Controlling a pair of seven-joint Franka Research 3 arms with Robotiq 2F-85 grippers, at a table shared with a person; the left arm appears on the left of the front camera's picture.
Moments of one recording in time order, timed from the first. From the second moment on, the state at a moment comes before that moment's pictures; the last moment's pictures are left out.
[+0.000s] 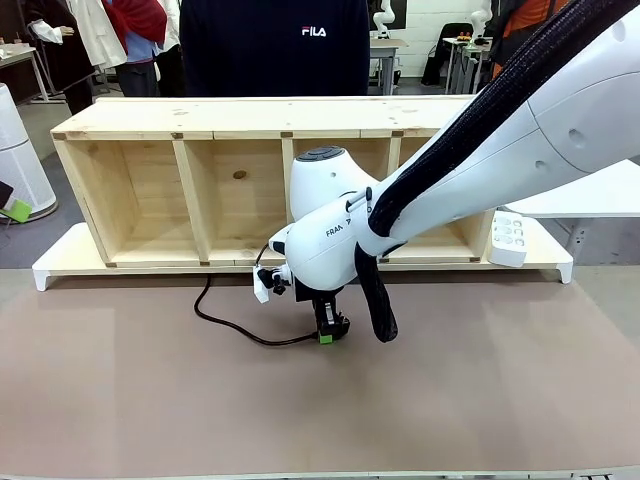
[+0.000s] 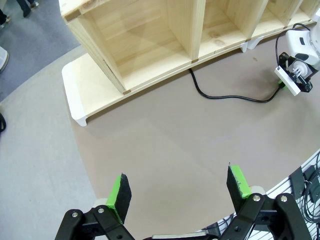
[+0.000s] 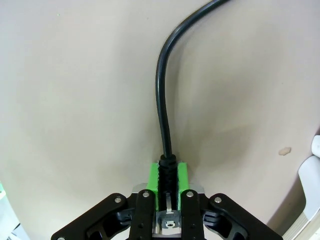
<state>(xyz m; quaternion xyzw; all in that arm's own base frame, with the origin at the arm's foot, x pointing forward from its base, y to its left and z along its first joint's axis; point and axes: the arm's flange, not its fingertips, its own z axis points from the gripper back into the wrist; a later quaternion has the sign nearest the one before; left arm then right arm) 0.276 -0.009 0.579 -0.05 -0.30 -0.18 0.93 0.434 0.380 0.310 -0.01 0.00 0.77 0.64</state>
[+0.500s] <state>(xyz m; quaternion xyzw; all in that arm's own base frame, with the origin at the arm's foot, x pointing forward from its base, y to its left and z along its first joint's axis) 0.276 -0.009 0.579 -0.05 -0.30 -0.18 0.93 0.436 0.380 0.312 -0.01 0.00 0.76 0.64</state>
